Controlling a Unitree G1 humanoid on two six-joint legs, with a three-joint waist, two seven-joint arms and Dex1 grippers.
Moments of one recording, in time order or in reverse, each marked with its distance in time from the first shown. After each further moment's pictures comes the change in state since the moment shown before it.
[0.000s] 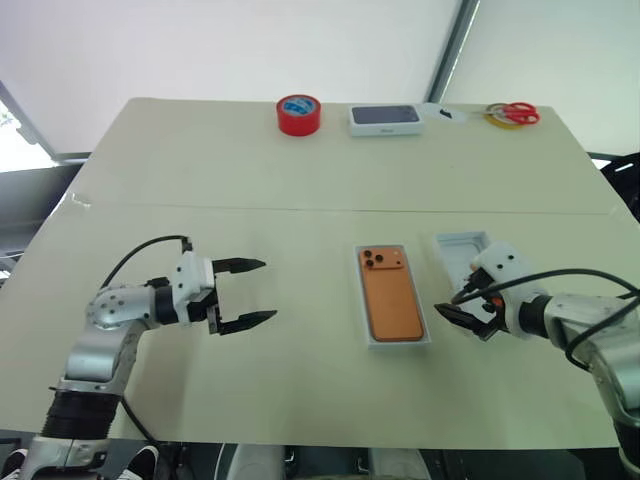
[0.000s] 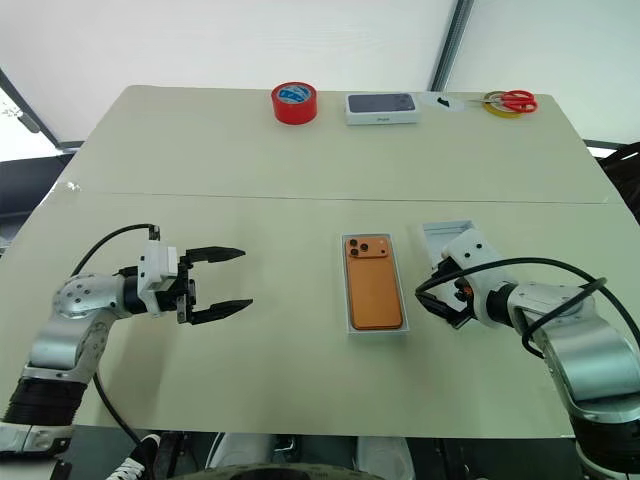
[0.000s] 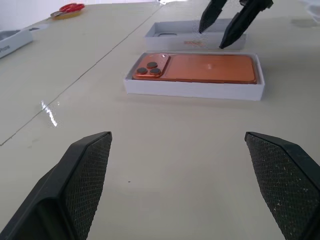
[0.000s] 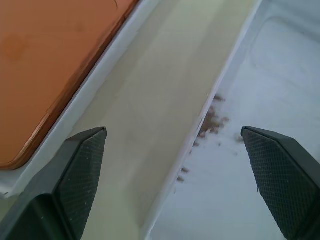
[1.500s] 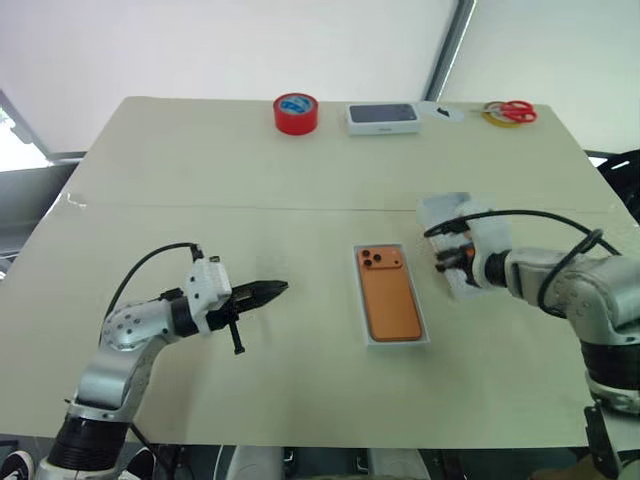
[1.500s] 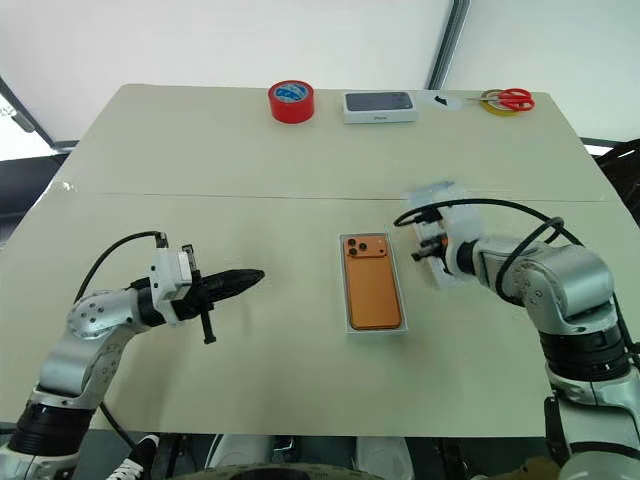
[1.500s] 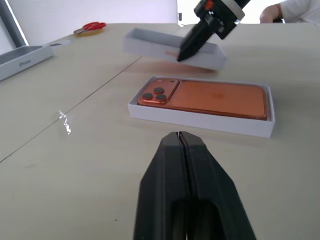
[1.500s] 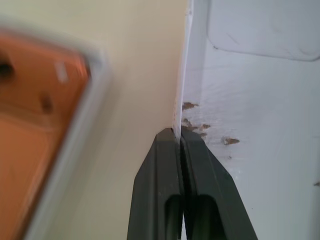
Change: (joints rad) left arm 0.071 -0.064 -0.053 -0.173 -0.009 0.070 0.229; right arm -0.280 0.029 0.158 0.318 0.344 -0.247 -0.475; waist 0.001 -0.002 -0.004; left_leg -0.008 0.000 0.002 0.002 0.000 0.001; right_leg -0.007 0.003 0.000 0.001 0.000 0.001
